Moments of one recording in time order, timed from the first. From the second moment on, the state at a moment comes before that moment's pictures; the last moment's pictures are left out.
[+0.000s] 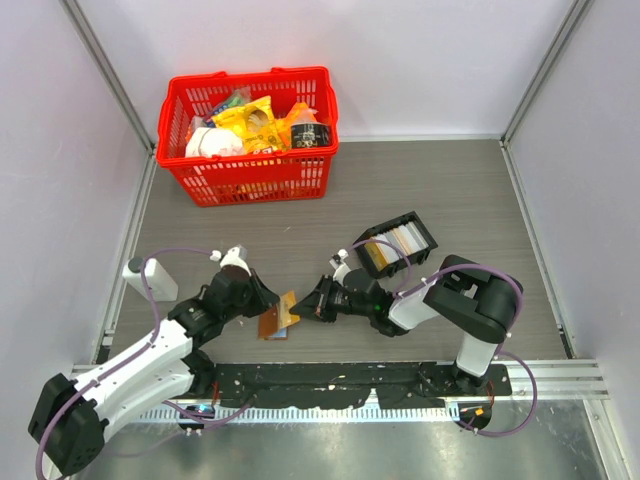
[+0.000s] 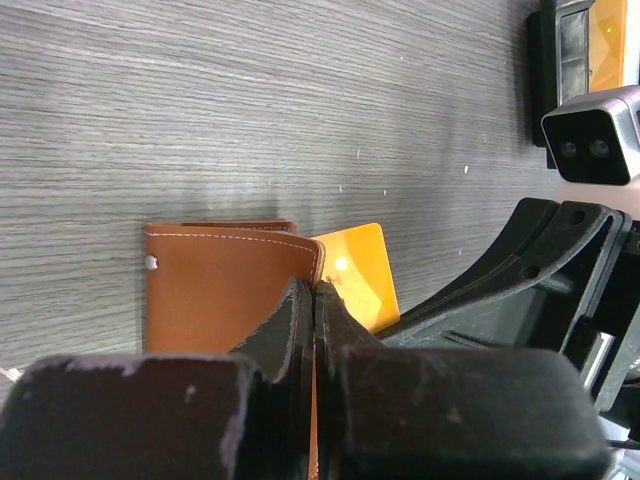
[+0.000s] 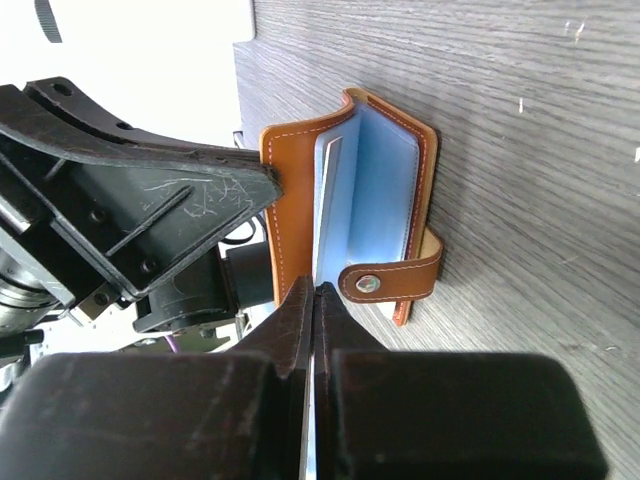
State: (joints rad) left arm -0.67 0.78 0.36 -0.27 -0.07 -0.92; right arm 1.00 1.76 0.49 0.94 -0.25 1.36
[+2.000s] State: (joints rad) left arm -0.70 1.13 0.56 -0.12 0.09 -1.07; right arm 1.12 1.42 0.76 -0.22 0.31 0.98
